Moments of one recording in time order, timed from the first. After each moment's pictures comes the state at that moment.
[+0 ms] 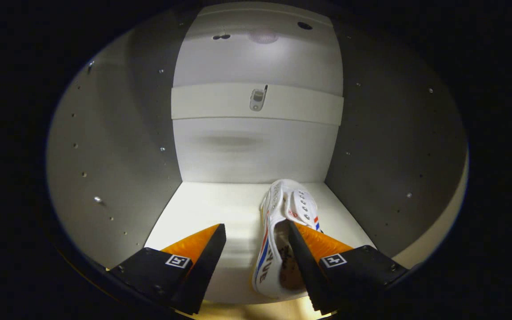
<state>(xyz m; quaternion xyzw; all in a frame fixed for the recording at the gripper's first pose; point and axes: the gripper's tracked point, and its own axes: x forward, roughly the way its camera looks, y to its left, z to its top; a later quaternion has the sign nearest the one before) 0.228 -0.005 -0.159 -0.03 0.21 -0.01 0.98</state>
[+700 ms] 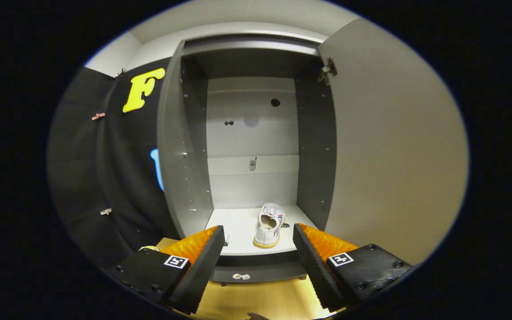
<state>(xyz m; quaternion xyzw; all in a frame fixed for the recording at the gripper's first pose) -0.013 -0.011 -0.006 0.02 0.07 0.00 1.00</state>
